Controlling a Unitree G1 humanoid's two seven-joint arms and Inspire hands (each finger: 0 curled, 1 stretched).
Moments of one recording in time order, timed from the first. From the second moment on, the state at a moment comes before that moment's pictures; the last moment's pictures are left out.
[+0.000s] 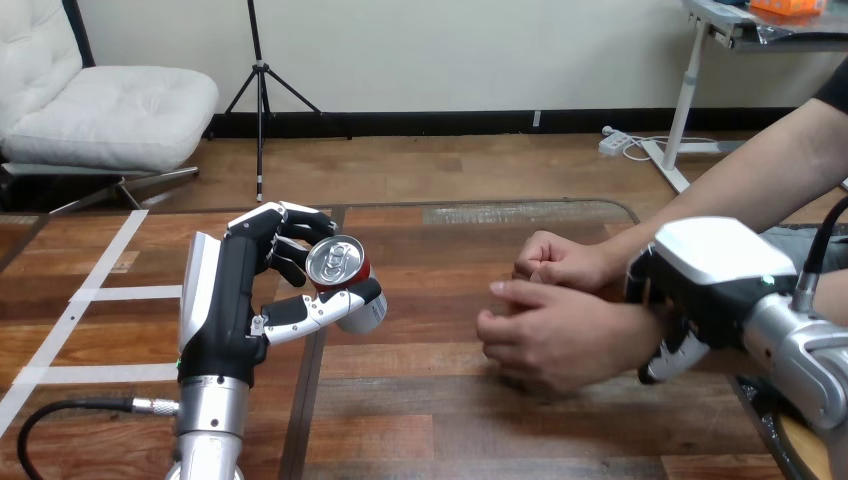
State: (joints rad) left arm -0.16 0.19 -0.02 0.54 0.33 -0.66 0.31; right arm -0.21 -0.71 0.22 -0.05 -0.84 0.11 0.41
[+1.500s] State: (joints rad) left arm -0.17 0.12 -0.07 0.54 0.33 -0.66 0.25; right arm -0.21 -0.71 0.18 -0.20 -0.84 0.08 0.43
